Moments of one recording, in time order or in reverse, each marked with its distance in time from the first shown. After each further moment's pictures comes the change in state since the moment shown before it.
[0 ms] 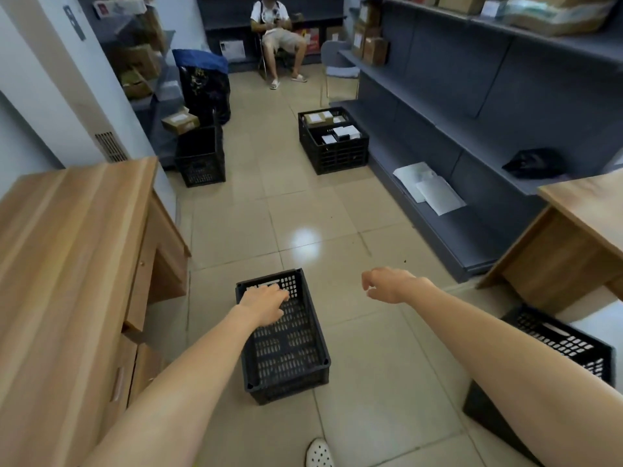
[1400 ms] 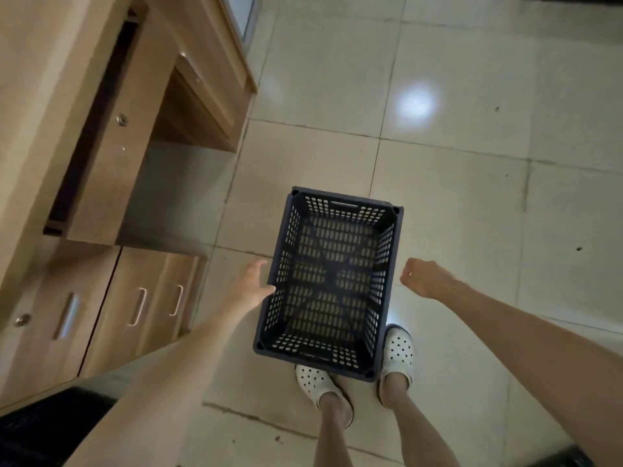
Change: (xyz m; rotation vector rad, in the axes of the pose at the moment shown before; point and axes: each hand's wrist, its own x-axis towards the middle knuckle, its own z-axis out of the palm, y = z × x) left_hand 0.251 -0.195 0.293 -0.989 -0.272 -0.933; right_hand 0.530 -0.033 0.158 0.009 -0.442 -0.008
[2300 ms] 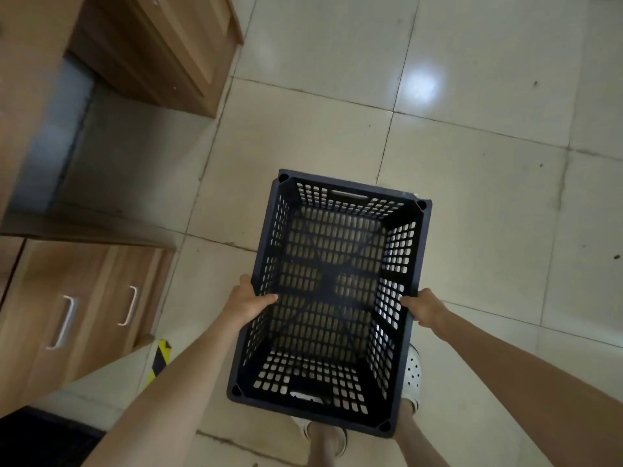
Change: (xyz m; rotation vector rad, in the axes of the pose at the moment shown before) left_hand 0.144 -0.053 0.116 -0.411 -0.183 -0.250; right_hand 0.176 0.039 0.143 0.618 -0.103 0.391
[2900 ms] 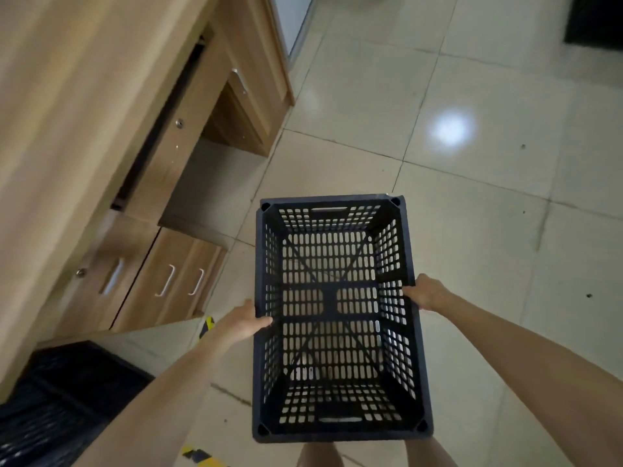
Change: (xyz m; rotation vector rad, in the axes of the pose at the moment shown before) left_hand -0.240 0.002 -0.053 0.365 0.005 -0.065; right_hand -0.210 -0.035 -0.113 -0.398 -0.021 -0.312
